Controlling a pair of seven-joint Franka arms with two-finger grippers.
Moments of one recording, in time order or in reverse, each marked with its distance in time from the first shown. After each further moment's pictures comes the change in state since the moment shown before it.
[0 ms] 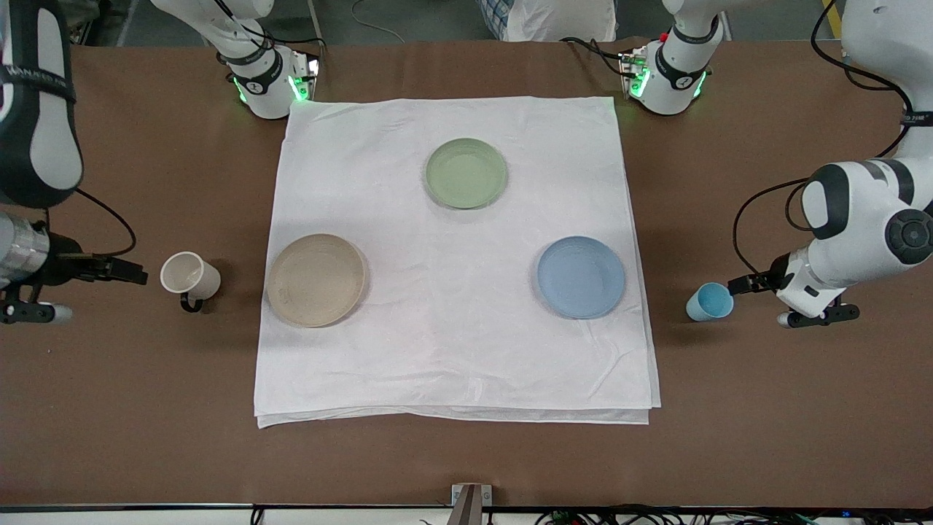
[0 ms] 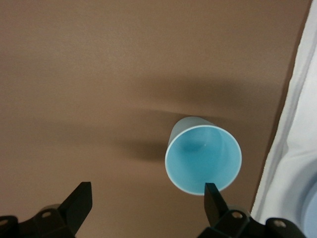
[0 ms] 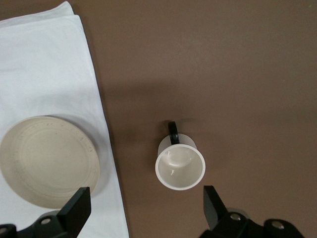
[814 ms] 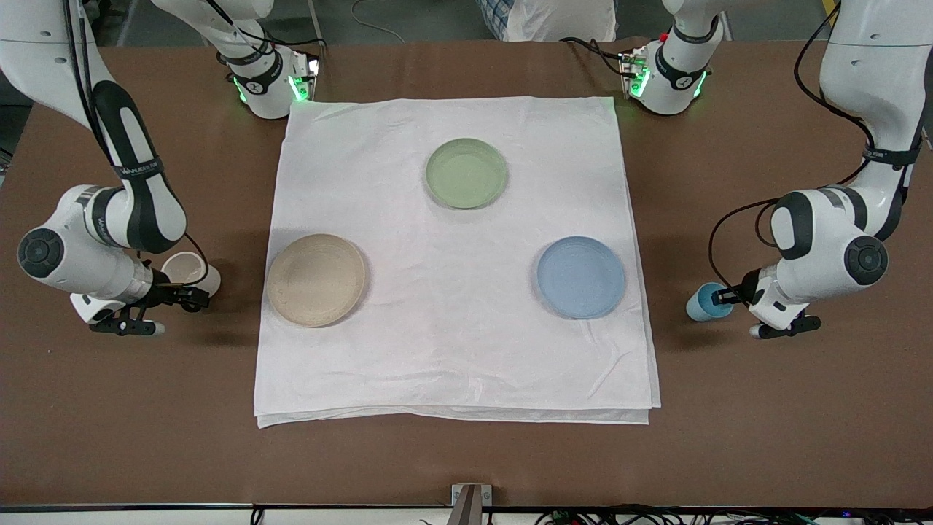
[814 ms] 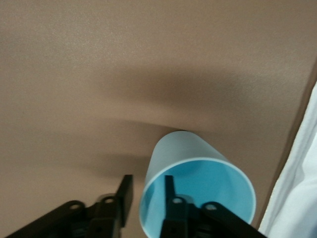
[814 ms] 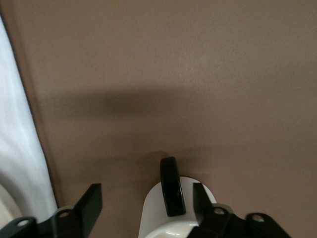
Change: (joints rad) left arm -0.006 0.116 -0.012 -0.001 -0.055 0.103 -0.026; right arm -0.018 0.129 0.001 -0.348 0.000 0.527 -0.026
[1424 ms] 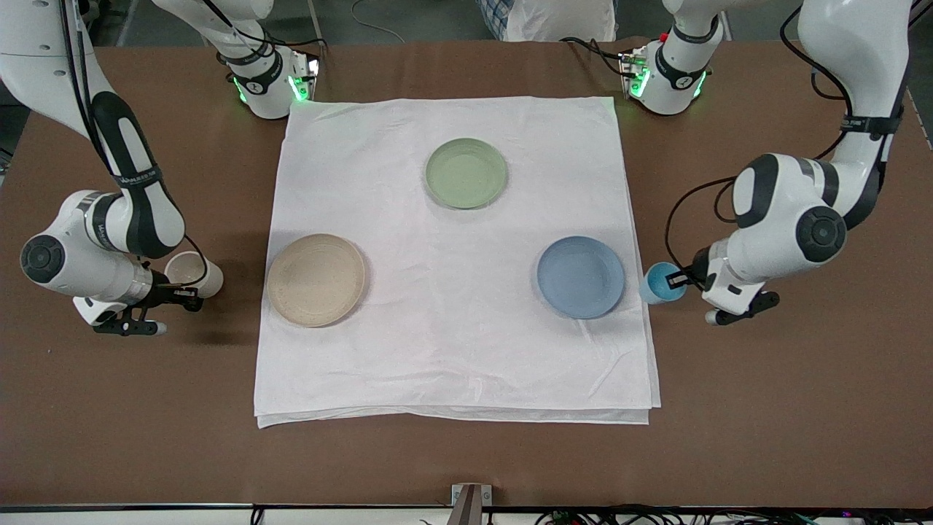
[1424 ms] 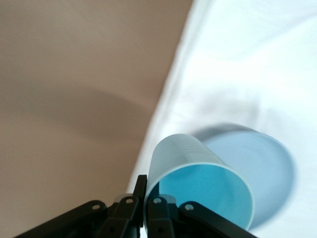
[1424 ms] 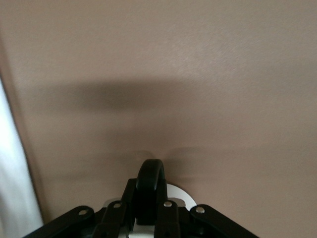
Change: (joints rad) left arm -0.009 -0.160 -0.274 0.014 -0.001 -0.199 -0.473; right arm -0.021 0.019 0.006 0.018 0.008 -0.038 -0.051
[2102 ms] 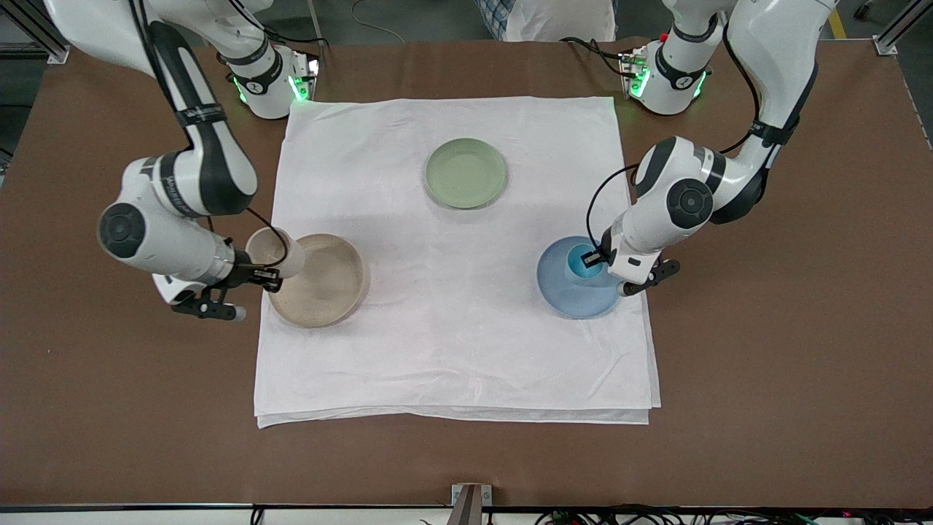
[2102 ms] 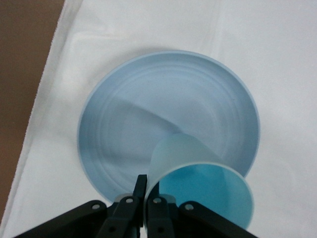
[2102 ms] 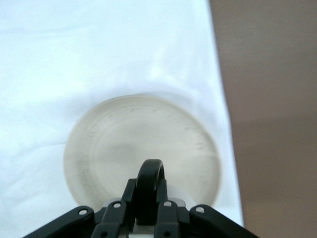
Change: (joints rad) left arm -0.121 0.052 -0.071 -0.182 0.000 0.289 -0.262; right arm 0.347 -0.168 0.026 -0.058 0.133 -0.059 0.388
